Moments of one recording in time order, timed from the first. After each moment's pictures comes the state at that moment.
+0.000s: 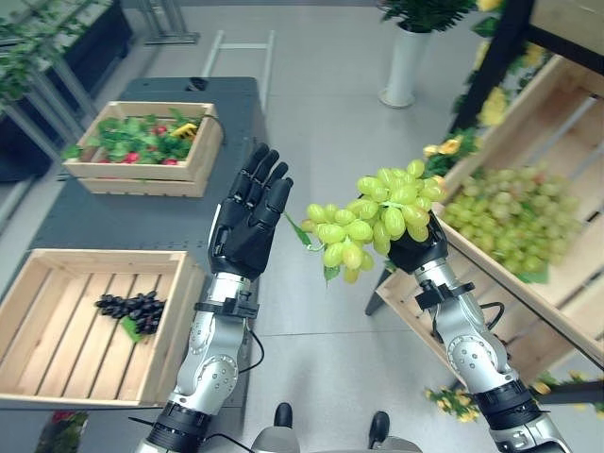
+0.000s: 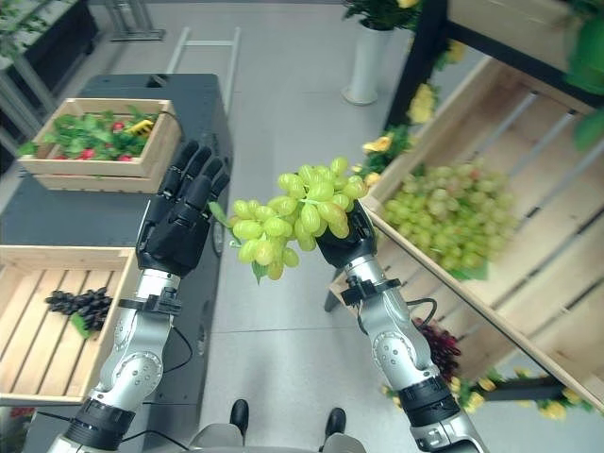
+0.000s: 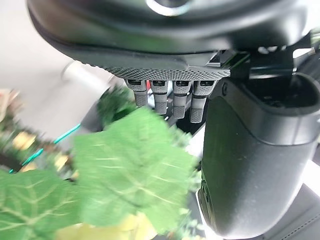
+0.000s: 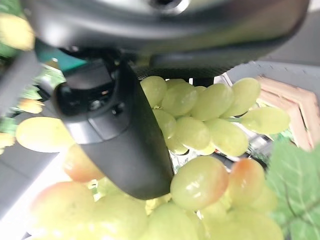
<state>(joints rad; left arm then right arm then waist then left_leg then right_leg) -0.08 0.33 -0.22 -0.12 -0.96 -0.32 -0.07 -0.25 -0.38 0.25 -0.09 1.03 -0.09 0.16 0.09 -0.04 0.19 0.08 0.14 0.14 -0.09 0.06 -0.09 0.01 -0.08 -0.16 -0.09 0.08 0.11</state>
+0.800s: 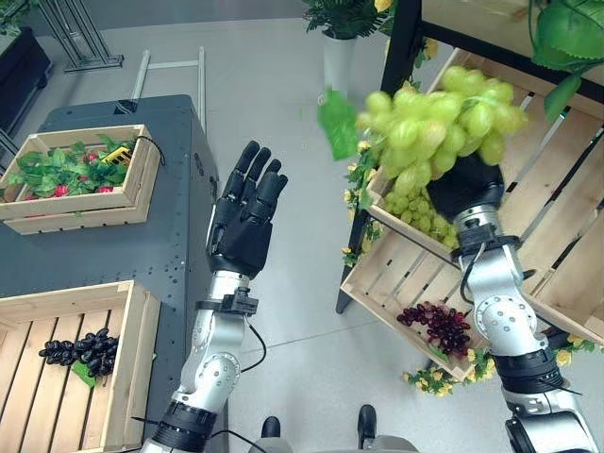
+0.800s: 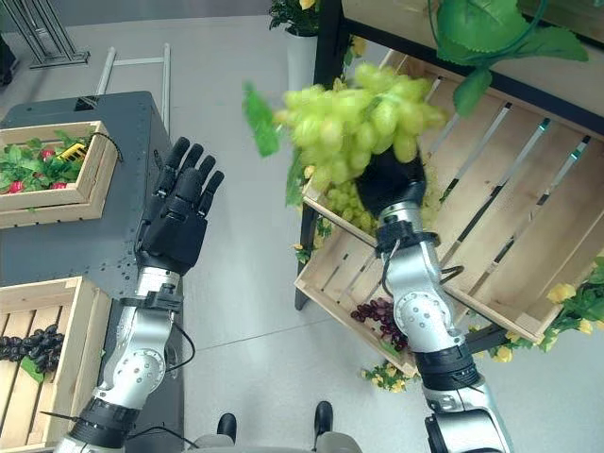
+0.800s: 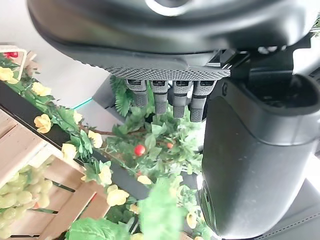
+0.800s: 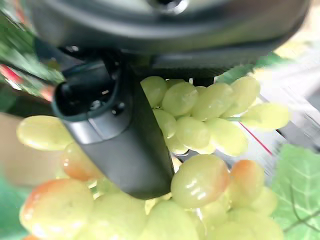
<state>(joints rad) -0.09 0.33 -0.19 -0.12 -1.00 -0.31 -0.03 -0.42 -0.42 0.07 -0.16 1.25 -0.13 -0.31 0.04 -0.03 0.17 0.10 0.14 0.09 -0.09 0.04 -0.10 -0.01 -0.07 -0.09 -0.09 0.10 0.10</state>
